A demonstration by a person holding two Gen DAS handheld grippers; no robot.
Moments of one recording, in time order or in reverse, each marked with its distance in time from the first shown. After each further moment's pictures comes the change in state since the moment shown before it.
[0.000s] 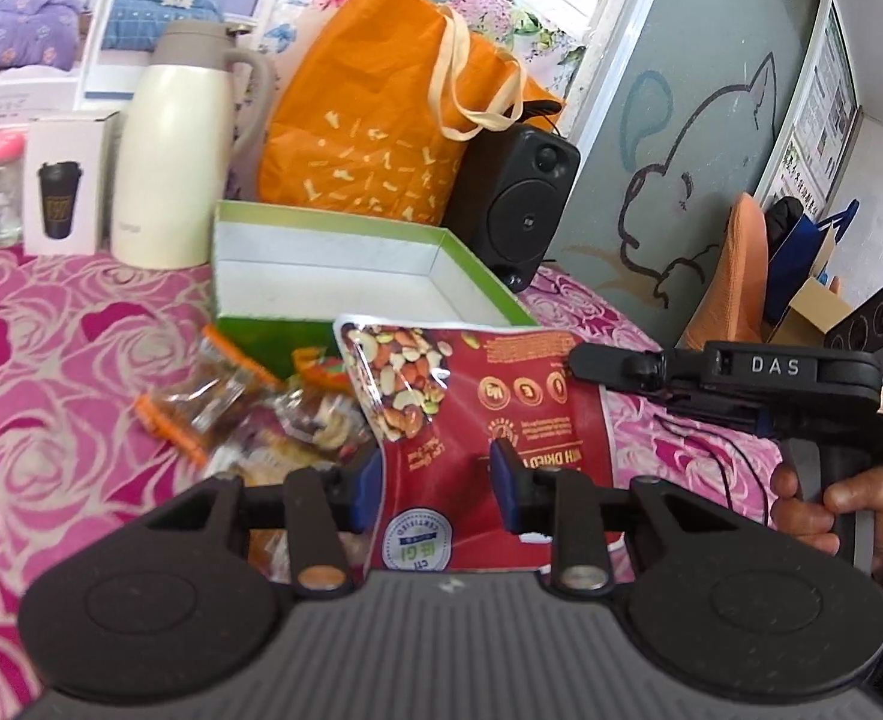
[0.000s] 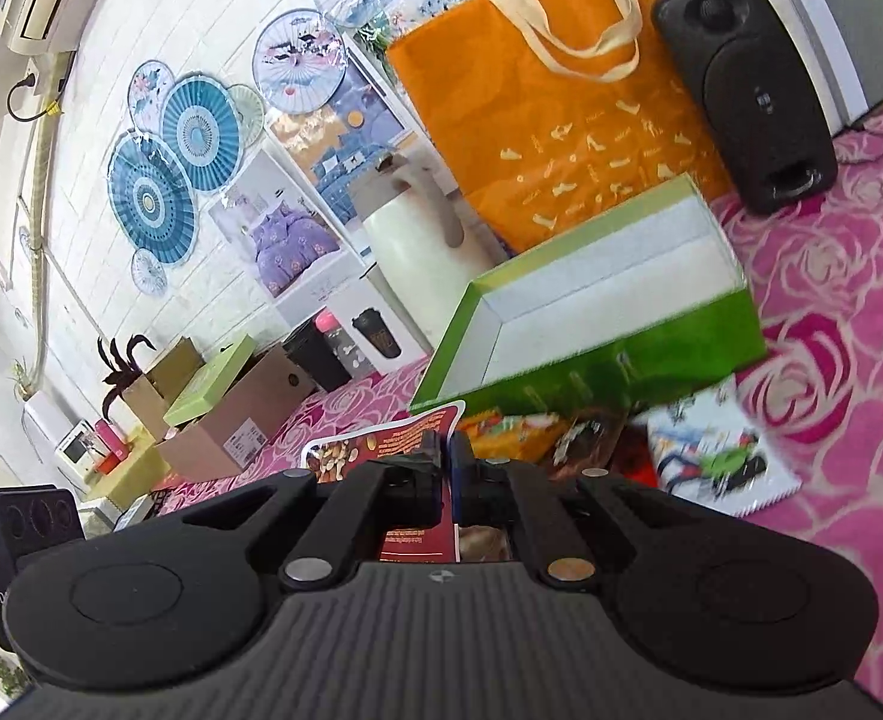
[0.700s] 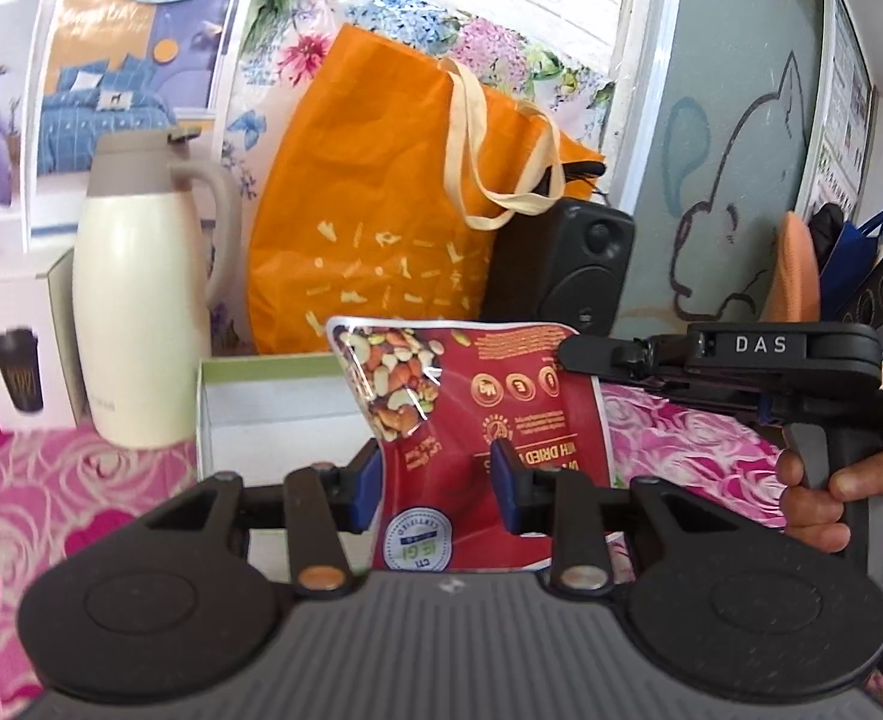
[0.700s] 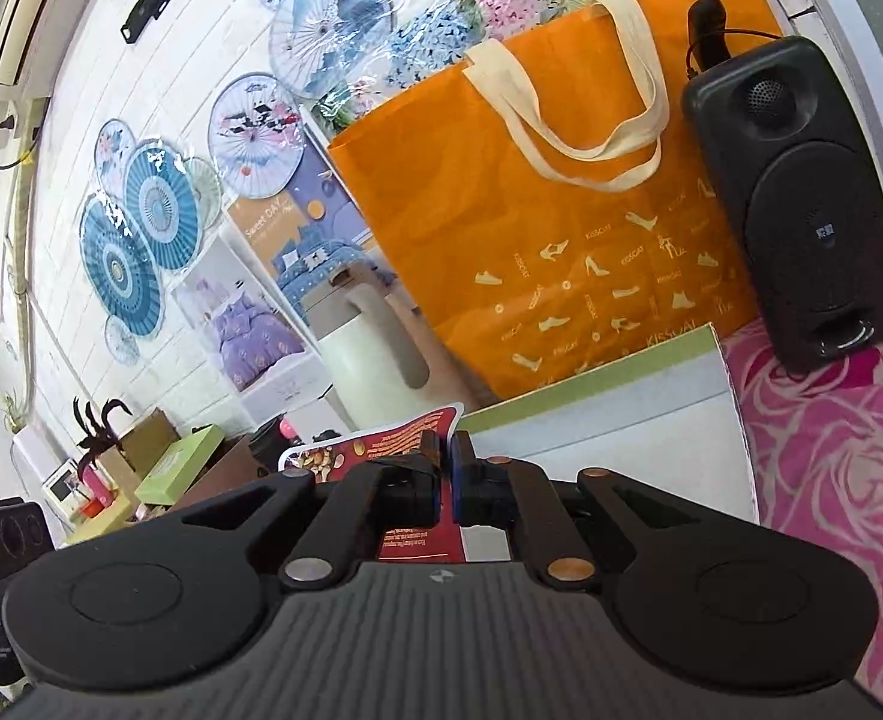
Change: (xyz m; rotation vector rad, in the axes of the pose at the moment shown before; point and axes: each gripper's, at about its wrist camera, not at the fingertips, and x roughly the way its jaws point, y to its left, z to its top) left arm 0.090 0.005 0.101 0.123 -0.088 0.097; right arm 0.075 -0.050 0.099 -0.028 -0.087 0.024
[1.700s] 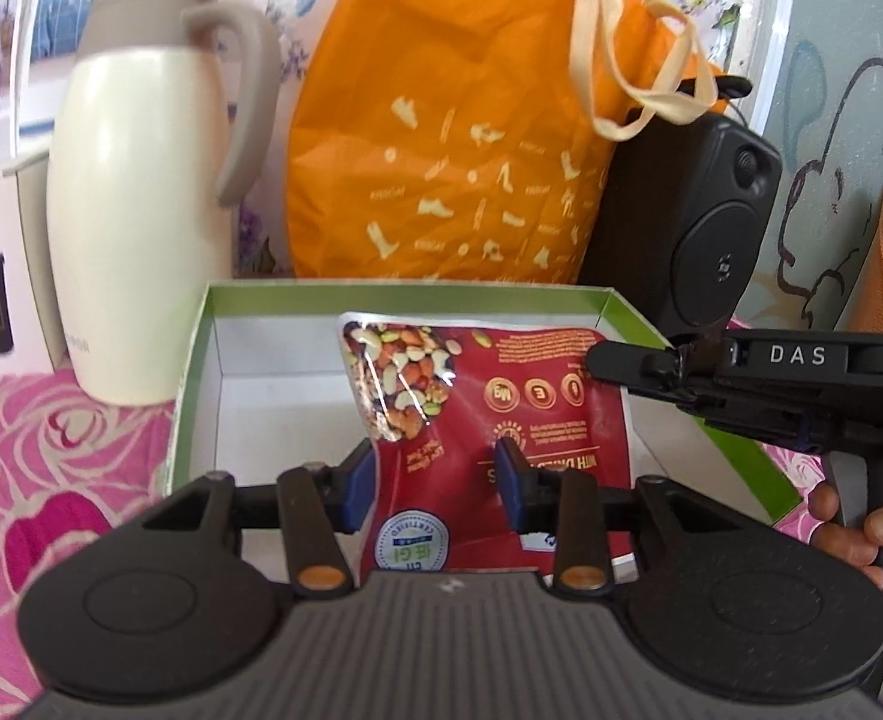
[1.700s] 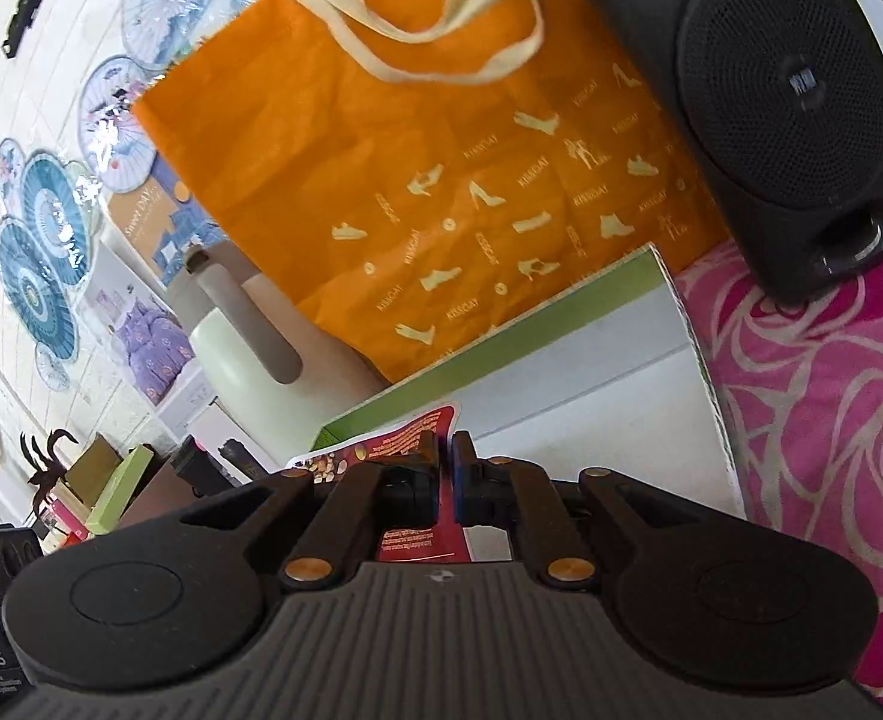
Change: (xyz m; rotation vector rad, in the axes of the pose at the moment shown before) left arm 0.114 0.046 -0.019 -0.083 0.114 0.112; right arm 0.082 -0.078 -0.014 0.138 0.058 -0.058
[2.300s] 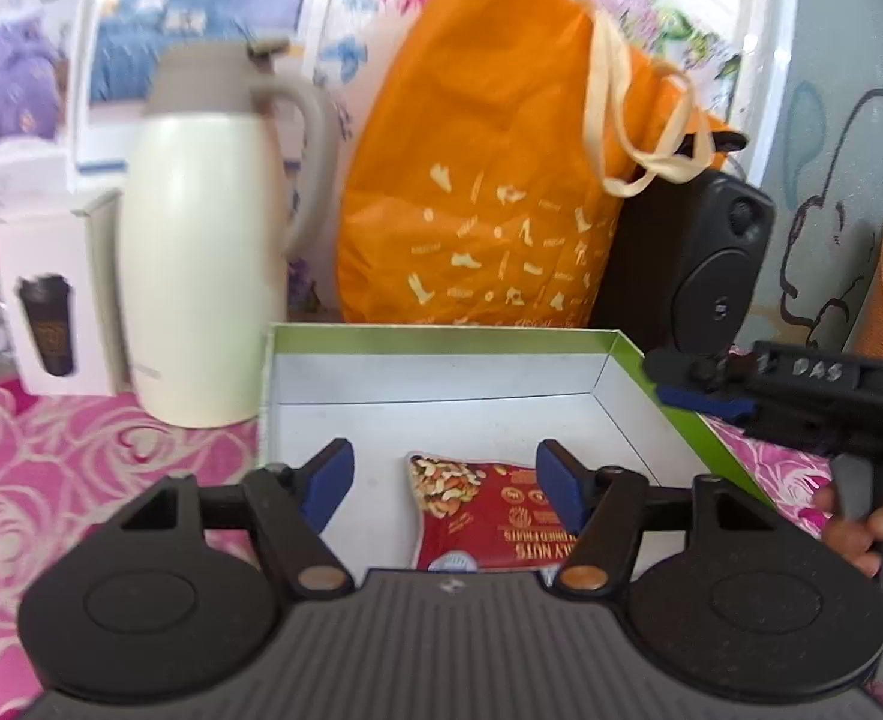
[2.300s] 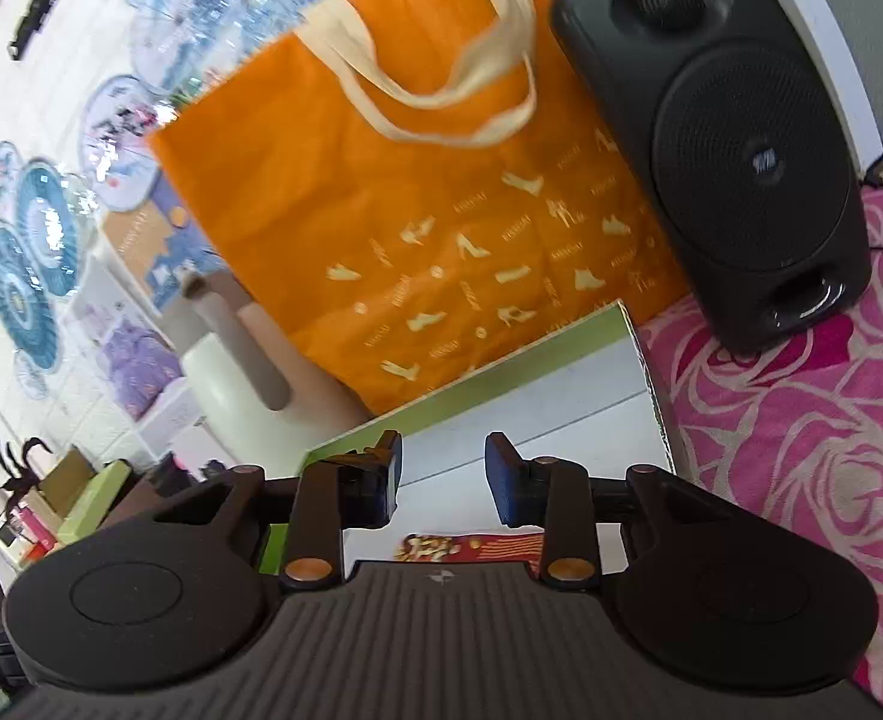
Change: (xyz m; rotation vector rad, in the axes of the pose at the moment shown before) left arm -0.062 0.005 0.003 0.013 -0.086 0.044; right arm -0.038 0.017 0.006 -0.063 -0.084 -0.041
